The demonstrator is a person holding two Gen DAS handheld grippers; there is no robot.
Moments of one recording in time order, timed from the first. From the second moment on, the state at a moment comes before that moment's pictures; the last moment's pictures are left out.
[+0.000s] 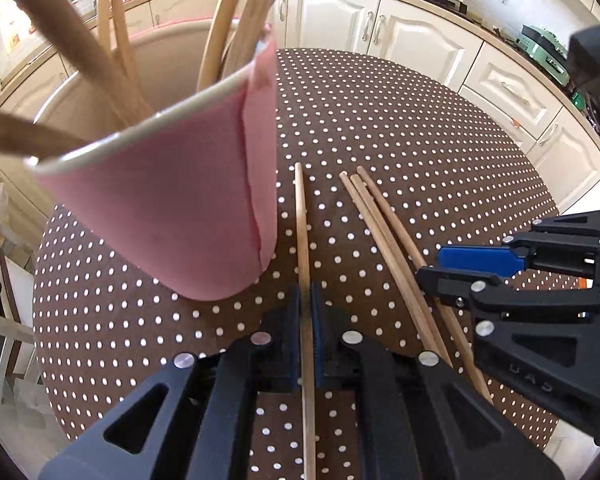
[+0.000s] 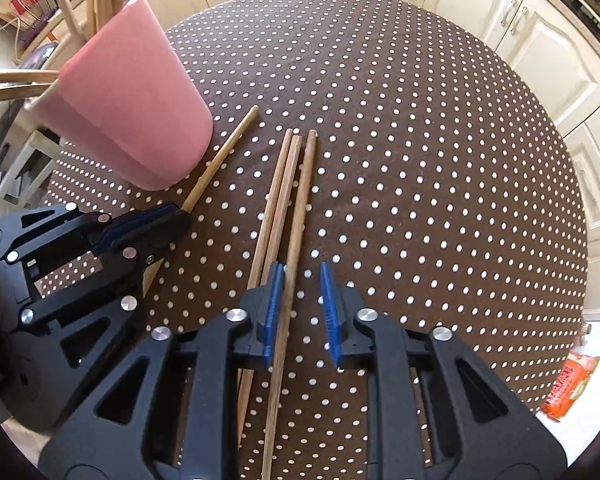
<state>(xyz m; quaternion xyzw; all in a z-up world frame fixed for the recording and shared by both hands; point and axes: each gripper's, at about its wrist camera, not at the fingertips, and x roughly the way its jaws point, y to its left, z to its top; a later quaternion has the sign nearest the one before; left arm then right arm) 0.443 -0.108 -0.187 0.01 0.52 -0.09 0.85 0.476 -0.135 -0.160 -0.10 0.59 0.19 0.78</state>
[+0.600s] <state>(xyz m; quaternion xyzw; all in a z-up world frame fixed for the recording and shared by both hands) 0.372 -0.069 -0.139 -0.04 0.41 -0.16 0.90 0.430 -0.179 -0.107 0.02 0.47 0.22 0.85</state>
